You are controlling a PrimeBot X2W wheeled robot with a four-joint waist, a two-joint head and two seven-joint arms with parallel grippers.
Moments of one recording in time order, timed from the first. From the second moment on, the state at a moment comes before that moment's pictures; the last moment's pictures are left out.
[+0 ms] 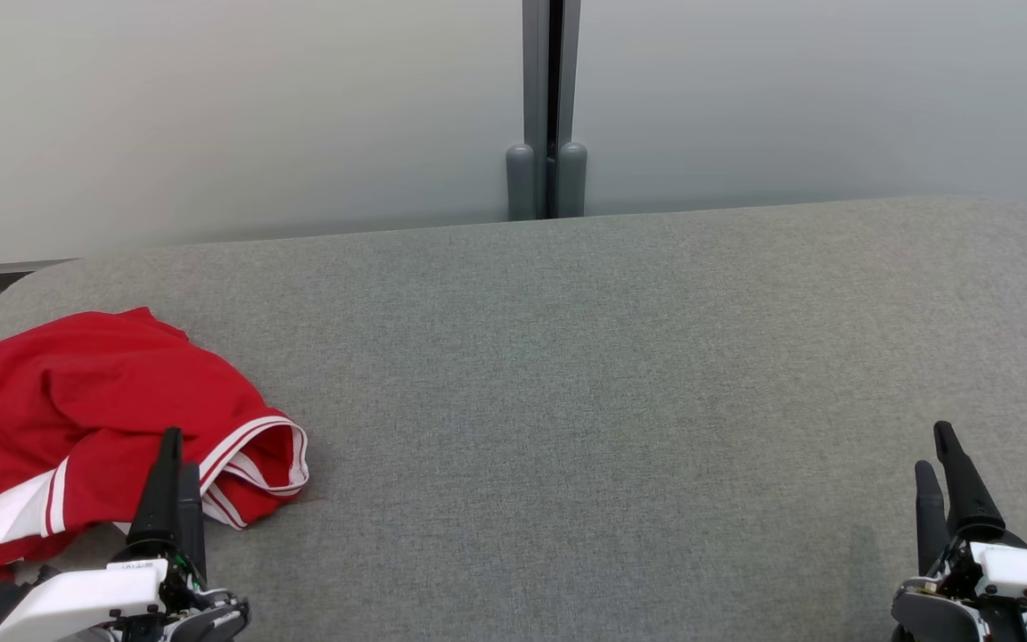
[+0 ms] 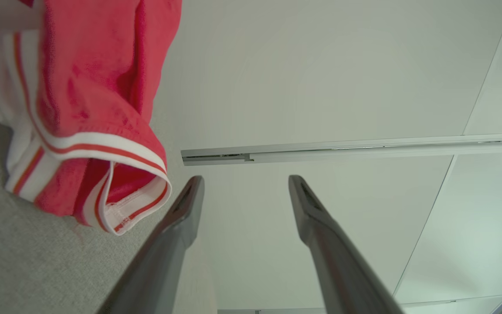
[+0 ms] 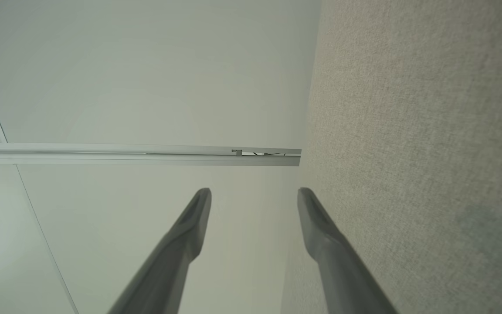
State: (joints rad) left arm -0.04 0.03 0.11 0.25 -1.60 -0.13 0.06; right arm -0.06 -0.03 -0.09 0.26 1.56 0.13 0.07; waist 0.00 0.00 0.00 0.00
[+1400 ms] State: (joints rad) left arm -0.06 0.04 0.00 0.00 -0.67 -0.09 -0.12; right arm -0.12 -0.05 0.01 0.01 0.37 0.13 -0.12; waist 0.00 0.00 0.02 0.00
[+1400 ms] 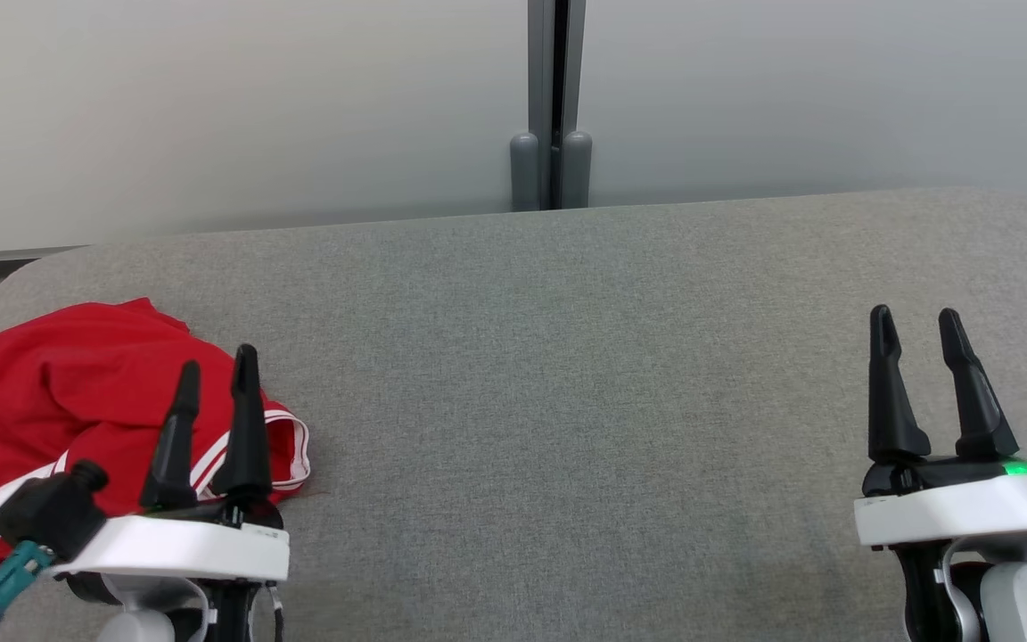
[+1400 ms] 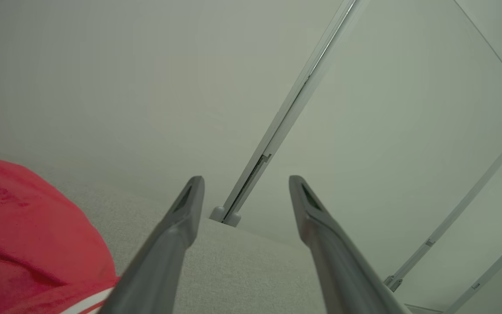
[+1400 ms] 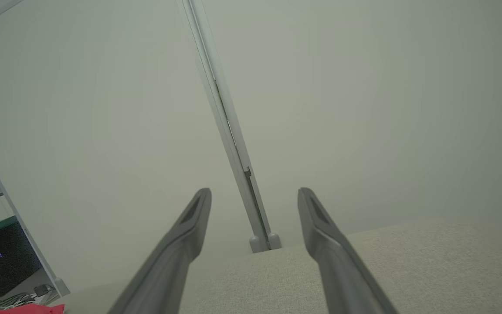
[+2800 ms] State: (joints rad) left arm -0.05 0.09 -0.19 0.14 -0.27 0.09 -0.22; right arm -0.08 -0.05 0.07 0.13 0.14 0.13 -0.22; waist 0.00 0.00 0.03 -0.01
